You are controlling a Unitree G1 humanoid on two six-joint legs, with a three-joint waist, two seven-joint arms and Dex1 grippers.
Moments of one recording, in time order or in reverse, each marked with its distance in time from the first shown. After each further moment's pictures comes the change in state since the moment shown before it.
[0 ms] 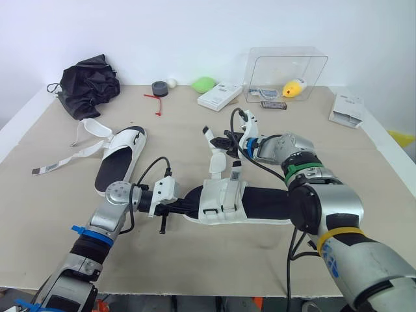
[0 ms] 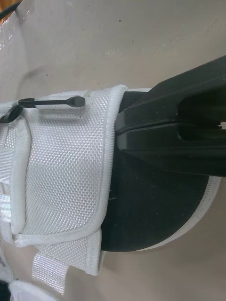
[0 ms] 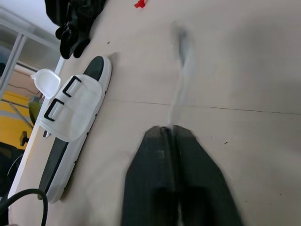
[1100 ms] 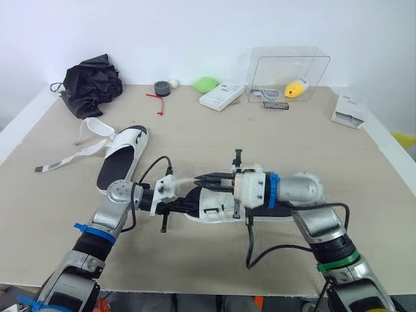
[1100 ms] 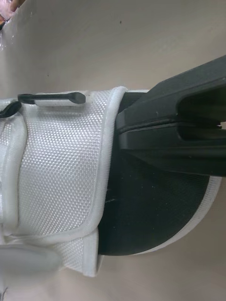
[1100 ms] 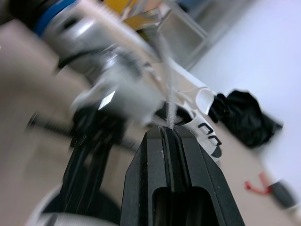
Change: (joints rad) left arm -0.028 -0.013 -0.002 0.042 -0.001 -0.005 -0.014; right arm 0.794 -0.245 0.487 -1.335 -0.374 -1.153 0.436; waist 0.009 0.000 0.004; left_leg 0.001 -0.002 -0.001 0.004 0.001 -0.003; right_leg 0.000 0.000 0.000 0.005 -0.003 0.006
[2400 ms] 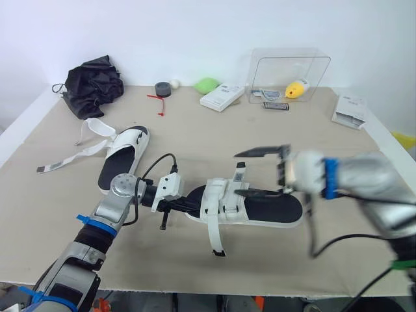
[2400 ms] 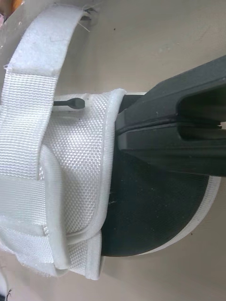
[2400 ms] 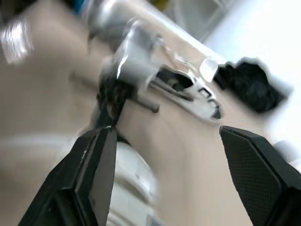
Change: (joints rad) left arm -0.072 0.022 -0.057 0.014 0.011 0.019 -0.036; right arm -0.018 -0.677 -0.120 -0.311 0.866 0.657 -0.058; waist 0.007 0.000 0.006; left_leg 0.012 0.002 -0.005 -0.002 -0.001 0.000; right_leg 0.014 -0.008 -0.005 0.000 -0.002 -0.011
